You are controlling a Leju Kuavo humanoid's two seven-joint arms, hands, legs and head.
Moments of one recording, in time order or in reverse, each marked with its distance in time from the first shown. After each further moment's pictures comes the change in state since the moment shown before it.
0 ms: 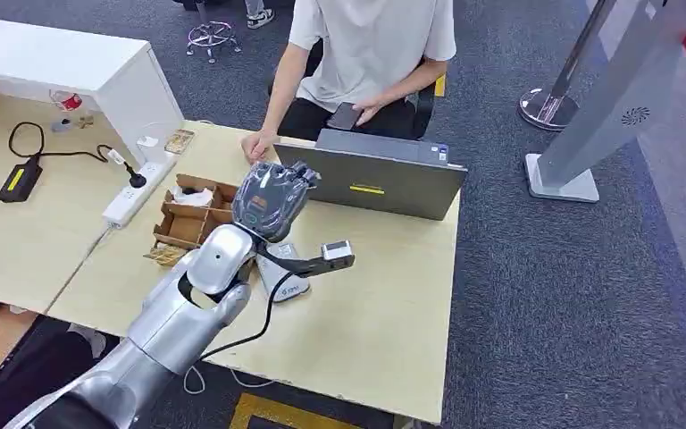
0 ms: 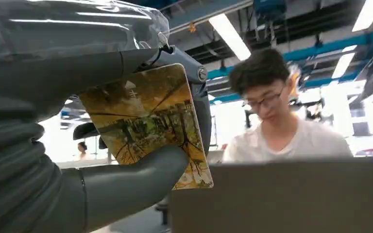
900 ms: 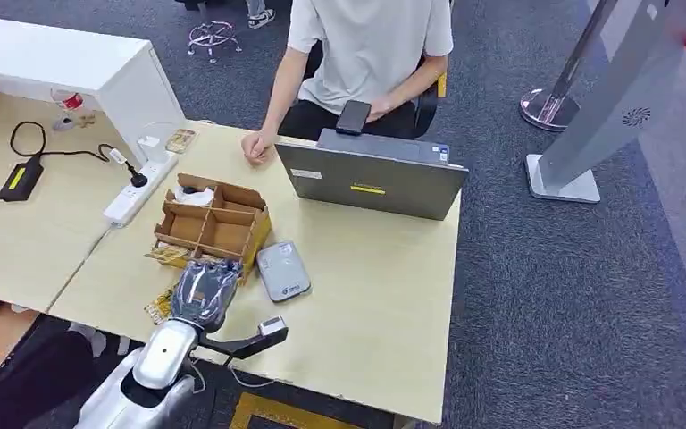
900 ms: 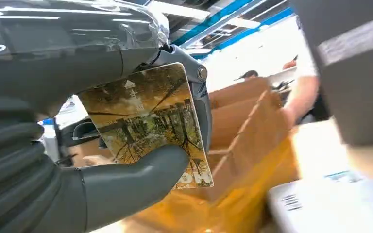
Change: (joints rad) left arm 0.436 0.132 0.203 -0.166 -0.130 -0.069 0.103; right arm 0.088 -0.113 -0.046 0.040 0.011 0.157 -0.214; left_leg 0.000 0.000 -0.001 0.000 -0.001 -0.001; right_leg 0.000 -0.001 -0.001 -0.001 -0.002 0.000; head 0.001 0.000
